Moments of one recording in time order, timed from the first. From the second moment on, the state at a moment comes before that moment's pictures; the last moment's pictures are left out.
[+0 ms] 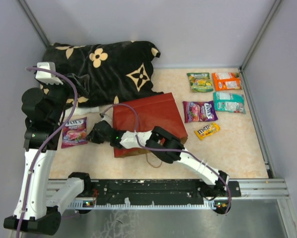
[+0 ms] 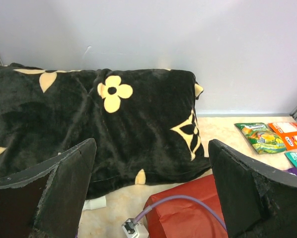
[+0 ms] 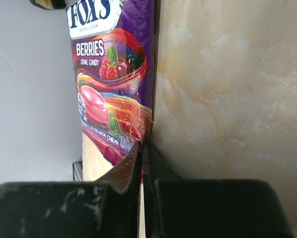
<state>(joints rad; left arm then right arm) -0.10 0.87 1.21 -0.23 0.05 -0.17 1.16 2.62 1.96 0.25 0.04 1.19</state>
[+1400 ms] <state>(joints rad) -0.10 0.90 1.18 -0.22 0.15 -0.17 1.48 1.57 0.88 0.42 0.28 0.68</state>
